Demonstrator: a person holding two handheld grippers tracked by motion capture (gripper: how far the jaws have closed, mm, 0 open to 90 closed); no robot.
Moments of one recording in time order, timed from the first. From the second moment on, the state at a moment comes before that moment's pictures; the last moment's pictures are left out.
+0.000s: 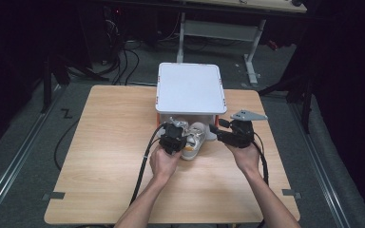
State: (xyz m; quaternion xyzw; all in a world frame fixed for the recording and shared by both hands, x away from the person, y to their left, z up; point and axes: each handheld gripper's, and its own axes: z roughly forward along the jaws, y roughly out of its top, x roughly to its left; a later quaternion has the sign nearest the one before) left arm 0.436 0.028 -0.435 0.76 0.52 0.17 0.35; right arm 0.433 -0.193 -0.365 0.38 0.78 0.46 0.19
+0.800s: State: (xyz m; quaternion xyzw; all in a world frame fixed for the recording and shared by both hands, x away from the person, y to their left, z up) left arm 0.460 0.015 -0.448 0.74 0.54 0.20 0.34; right arm 0.504 -0.157 -0.350 0.43 0.76 0.42 0.25
